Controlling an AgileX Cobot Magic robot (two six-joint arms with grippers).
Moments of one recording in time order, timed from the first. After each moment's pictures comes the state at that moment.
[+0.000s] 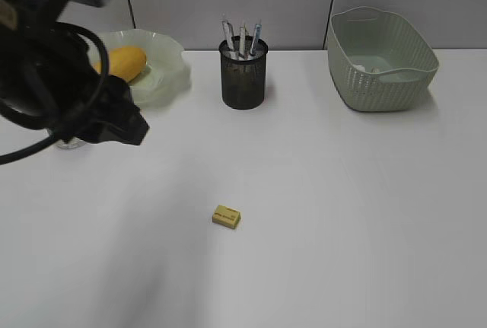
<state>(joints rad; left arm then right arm) -0.62 1.35 -1.01 -0.06 0.75 -0.05 0.56 0.30 -0.55 -0.12 1.08 0.13</state>
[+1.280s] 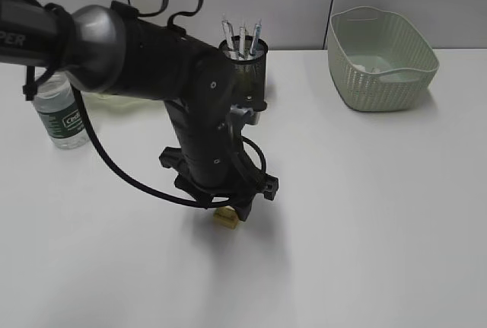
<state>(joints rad) -0.79 2.07 -1.38 -0.04 0.80 -0.34 0.56 0.30 -0.55 -0.13 1.08 0.14</state>
